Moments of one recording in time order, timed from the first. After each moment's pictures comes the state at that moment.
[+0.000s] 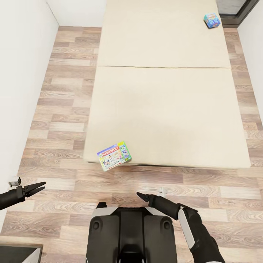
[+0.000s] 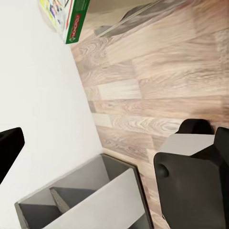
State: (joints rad) left arm -0.60 0.59 0.45 -0.66 0.12 0.71 -1.48; right arm -0.39 0.12 -0.14 -1.09 -0.22 0.59 0.77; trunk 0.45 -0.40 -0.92
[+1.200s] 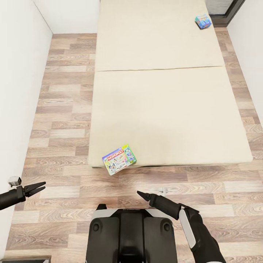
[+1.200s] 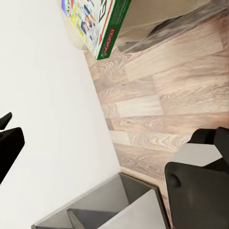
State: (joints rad) left arm -0.60 0.58 0.45 -0.66 0.13 0.71 -1.50; right arm -0.39 0.11 -0.15 -1.09 -0.25 0.59 0.81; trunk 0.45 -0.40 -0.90
